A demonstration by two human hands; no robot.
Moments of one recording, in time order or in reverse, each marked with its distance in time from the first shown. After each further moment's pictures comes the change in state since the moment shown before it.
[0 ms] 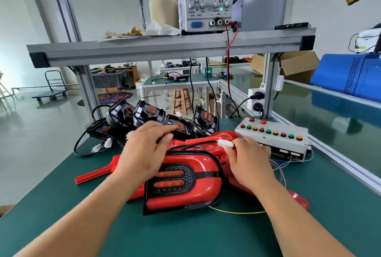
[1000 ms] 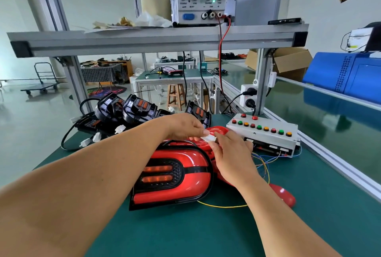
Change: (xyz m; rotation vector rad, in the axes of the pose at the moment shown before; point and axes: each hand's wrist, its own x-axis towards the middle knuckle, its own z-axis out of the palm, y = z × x) left_hand 0.096 0.035 0.064 -0.063 -0.874 -0.039; right_hand -0.002 -0.007 0.001 0.091 -0.016 -0.095
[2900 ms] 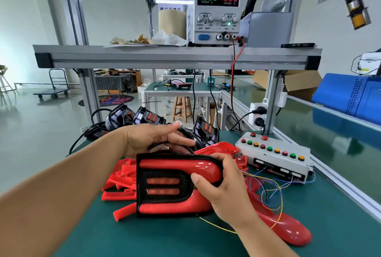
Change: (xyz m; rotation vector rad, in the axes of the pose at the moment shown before) left_hand -0.069 -0.057 -0.035 -0.884 -0.251 -0.050; right_hand -0.027 -0.043 -0.004 0.950 0.044 -0.011
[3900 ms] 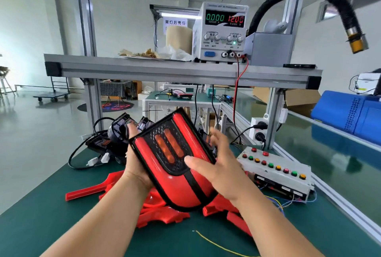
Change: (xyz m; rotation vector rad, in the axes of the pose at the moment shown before) left_hand 0.020 -0.033 0.031 -1.087 0.361 0.632; right_hand 0.053 -0.057 -0.010 -0.173 -0.226 0.144
